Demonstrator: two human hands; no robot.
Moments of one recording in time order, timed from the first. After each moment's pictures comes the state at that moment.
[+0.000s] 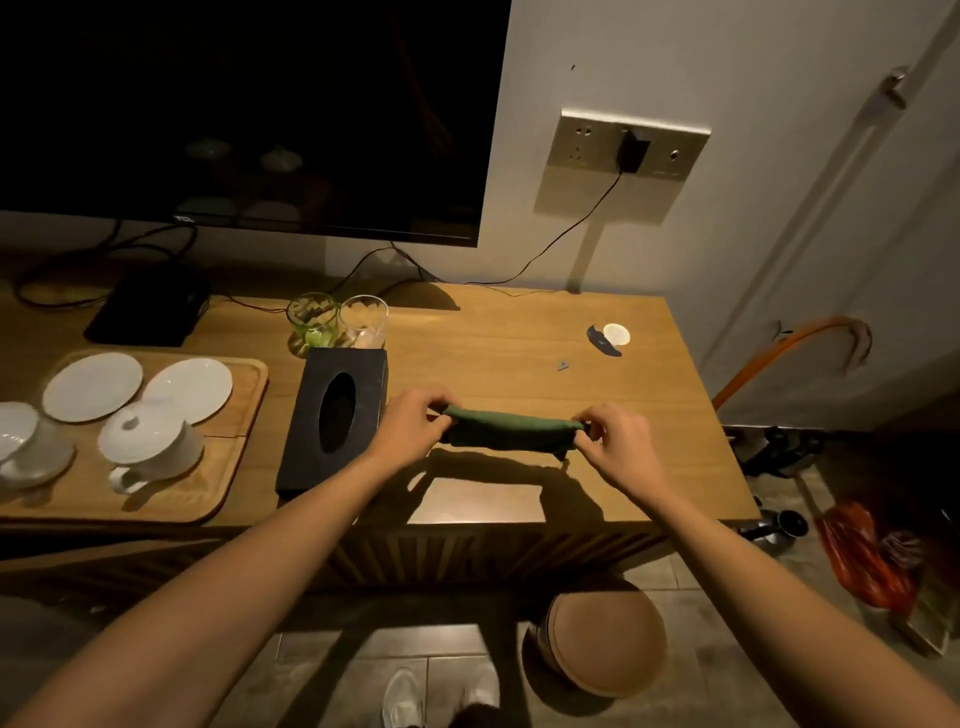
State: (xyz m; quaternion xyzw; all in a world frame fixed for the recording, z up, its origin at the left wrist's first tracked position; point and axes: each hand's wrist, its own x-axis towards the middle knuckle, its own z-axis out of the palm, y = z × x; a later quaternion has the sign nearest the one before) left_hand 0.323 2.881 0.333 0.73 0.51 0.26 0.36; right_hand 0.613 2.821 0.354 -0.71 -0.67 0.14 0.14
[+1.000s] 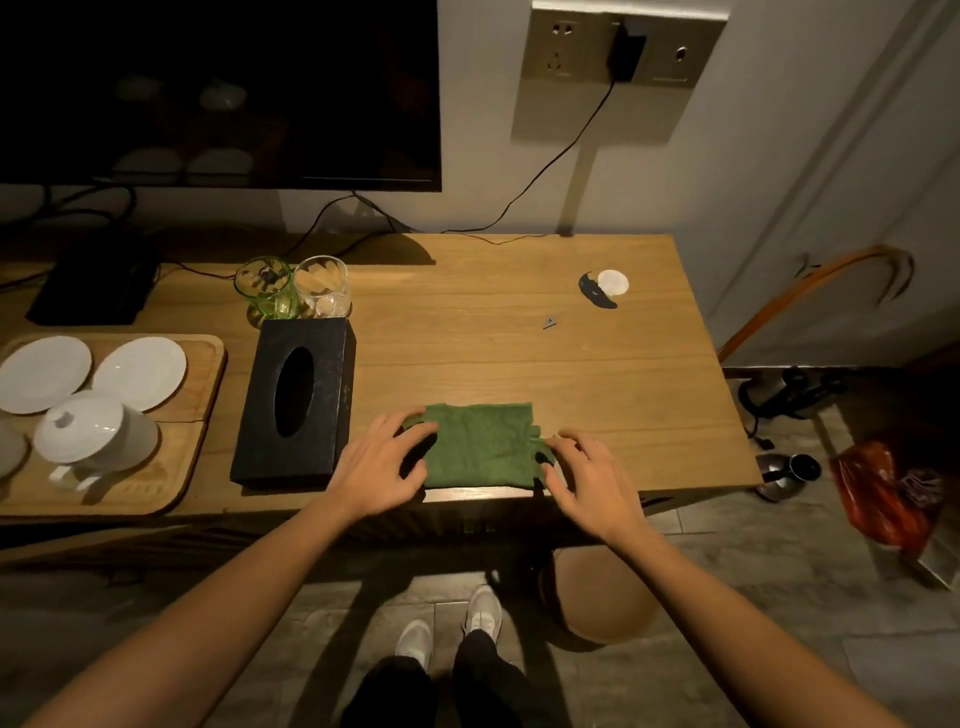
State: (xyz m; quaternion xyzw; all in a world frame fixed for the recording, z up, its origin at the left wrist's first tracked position) left_hand 0.326 2.849 0.256 0.85 0.49 0.07 0.17; right_hand 0.641 2.768 0.263 -0.68 -0.70 0.17 0.11
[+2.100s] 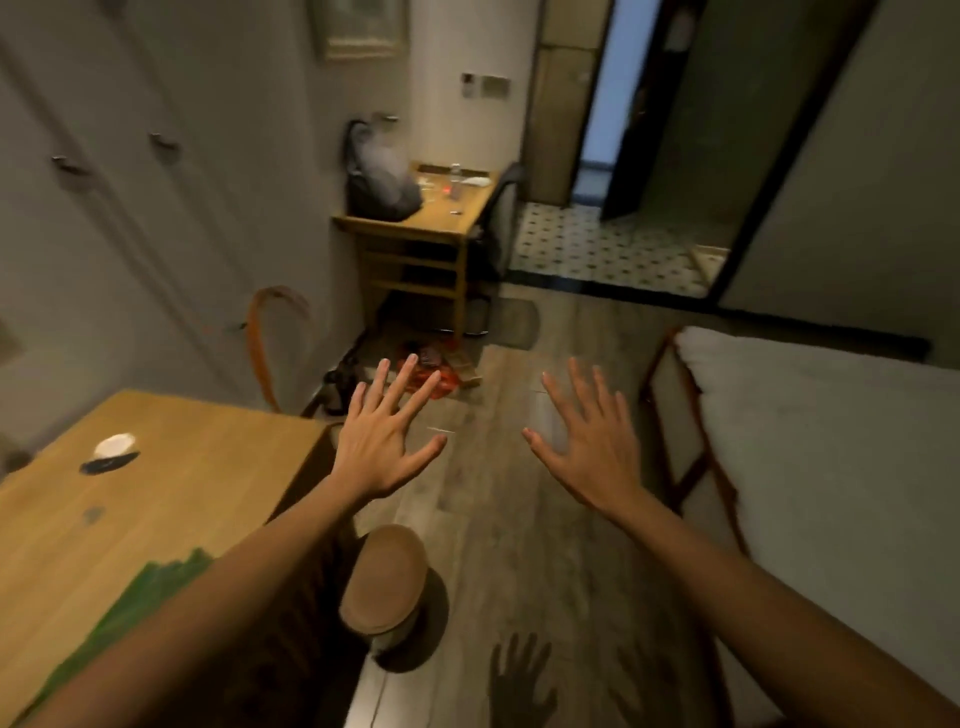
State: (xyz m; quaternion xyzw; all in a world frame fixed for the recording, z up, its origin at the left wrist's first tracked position) left_hand 0.578 2.592 0.458 0.97 -0.12 0.17 0.10; right_hand 0.581 2.295 0.478 -0.97 -0.13 -0.18 0.07
